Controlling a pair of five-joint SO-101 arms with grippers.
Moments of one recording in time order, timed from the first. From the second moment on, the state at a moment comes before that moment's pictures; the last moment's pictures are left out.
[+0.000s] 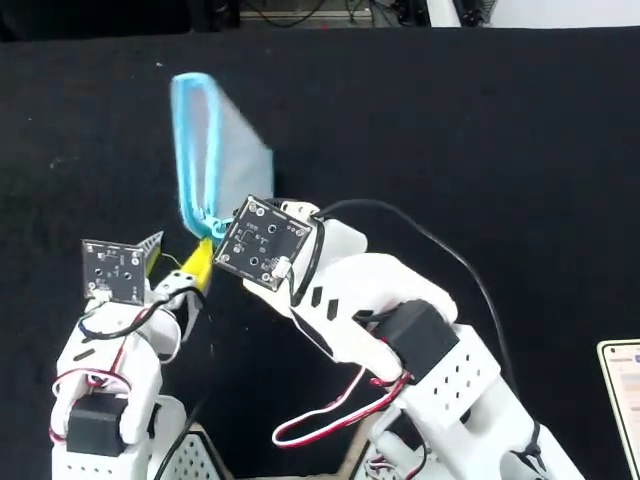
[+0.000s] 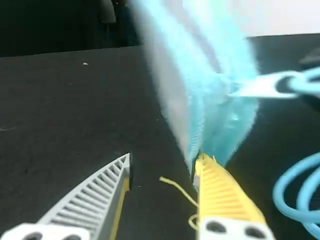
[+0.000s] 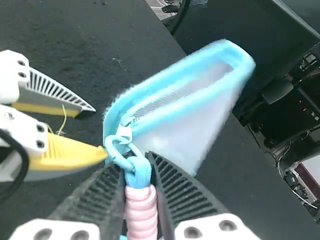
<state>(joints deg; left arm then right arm) -0.4 -104.5 74.1 58.2 -2.2 -41.6 -51.4 35.0 51.6 29.1</state>
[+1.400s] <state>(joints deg) 0.9 -104.1 77.0 50.8 8.8 -41.2 -51.4 35.0 50.6 29.1</state>
